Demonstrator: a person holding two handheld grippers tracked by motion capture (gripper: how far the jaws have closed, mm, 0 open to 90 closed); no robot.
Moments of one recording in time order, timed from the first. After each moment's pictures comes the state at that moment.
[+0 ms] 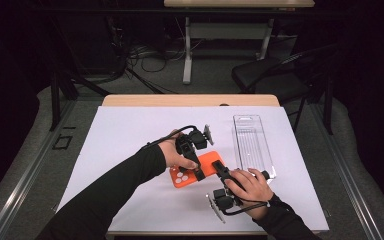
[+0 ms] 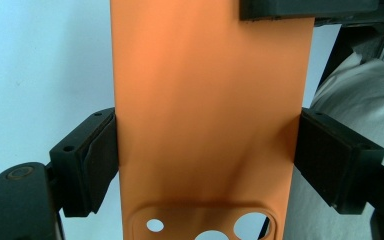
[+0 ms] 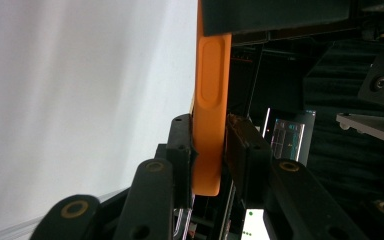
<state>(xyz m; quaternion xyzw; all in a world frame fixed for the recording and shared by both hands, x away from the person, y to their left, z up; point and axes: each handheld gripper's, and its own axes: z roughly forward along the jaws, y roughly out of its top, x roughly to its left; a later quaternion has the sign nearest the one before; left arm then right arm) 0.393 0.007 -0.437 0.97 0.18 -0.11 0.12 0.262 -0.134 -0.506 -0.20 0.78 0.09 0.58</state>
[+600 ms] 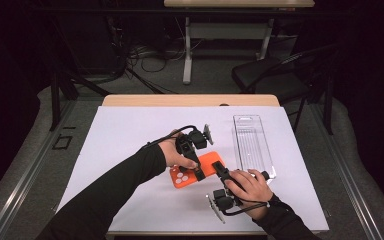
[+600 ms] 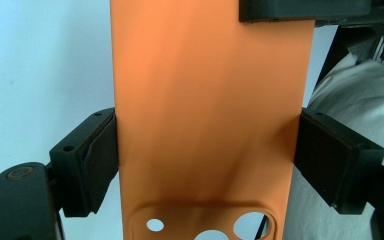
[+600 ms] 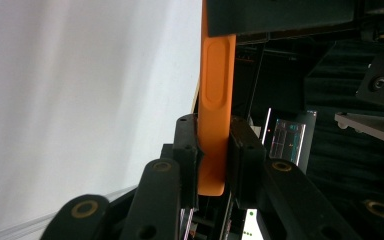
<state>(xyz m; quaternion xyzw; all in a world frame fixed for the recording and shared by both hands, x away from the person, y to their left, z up) 0.395 0.007 -0.439 0.97 0.18 -0.12 0.12 0.262 -0.134 -0.508 -0.20 0.79 0.08 0.58</state>
